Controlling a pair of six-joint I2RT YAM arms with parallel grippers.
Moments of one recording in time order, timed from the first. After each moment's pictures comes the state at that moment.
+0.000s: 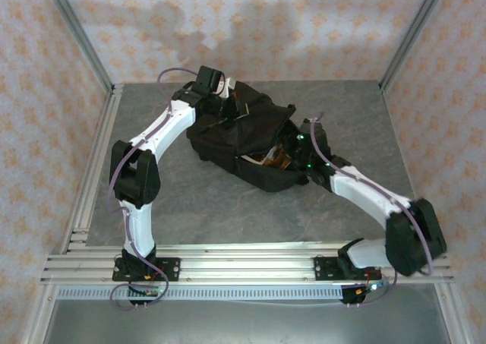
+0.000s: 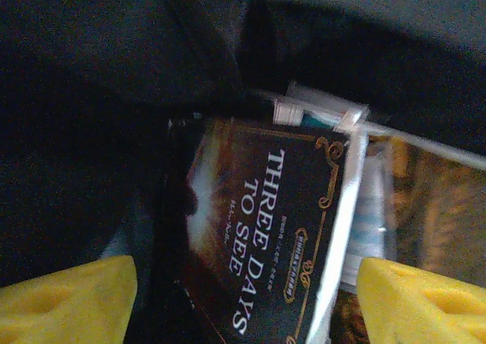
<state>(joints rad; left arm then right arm) -0.34 1.99 1.80 -0.61 0.54 -0.70 0.47 1.26 0.80 0.00 -0.05 1.04</state>
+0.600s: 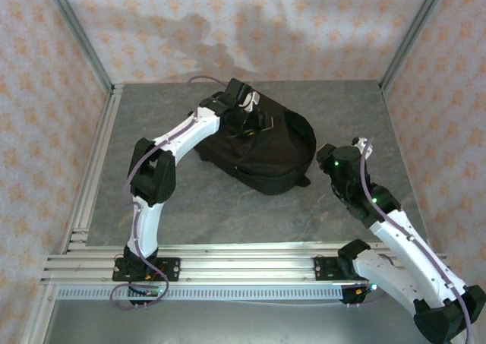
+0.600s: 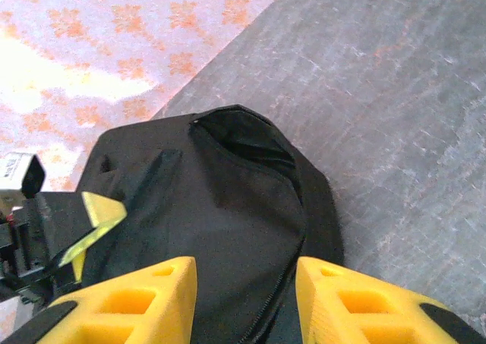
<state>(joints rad) -0.49 2.09 1.86 -0.63 0.43 -0.69 0.48 0.77 0.79 -0.55 0.37 0.93</state>
